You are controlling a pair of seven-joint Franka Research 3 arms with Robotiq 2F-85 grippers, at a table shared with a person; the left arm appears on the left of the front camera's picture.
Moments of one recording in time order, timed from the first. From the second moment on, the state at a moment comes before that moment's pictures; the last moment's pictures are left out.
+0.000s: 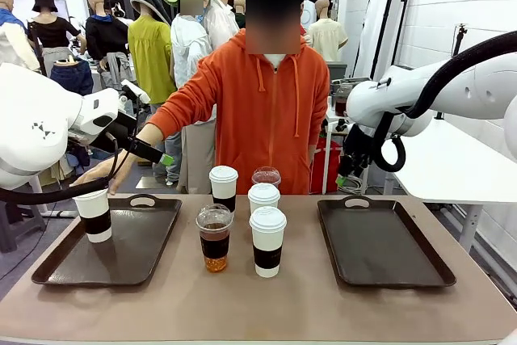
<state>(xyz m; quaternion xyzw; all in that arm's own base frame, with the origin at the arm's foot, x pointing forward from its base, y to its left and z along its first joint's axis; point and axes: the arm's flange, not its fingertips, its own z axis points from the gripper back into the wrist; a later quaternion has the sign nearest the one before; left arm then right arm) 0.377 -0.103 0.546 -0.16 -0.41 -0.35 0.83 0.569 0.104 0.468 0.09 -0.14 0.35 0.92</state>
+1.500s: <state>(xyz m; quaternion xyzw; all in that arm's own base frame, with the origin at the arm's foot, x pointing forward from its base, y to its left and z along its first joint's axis) 0.377 -0.103 0.546 -0.16 -0.41 -0.35 0.83 0.649 0.078 0.363 0.24 -0.28 0.51 0.78</state>
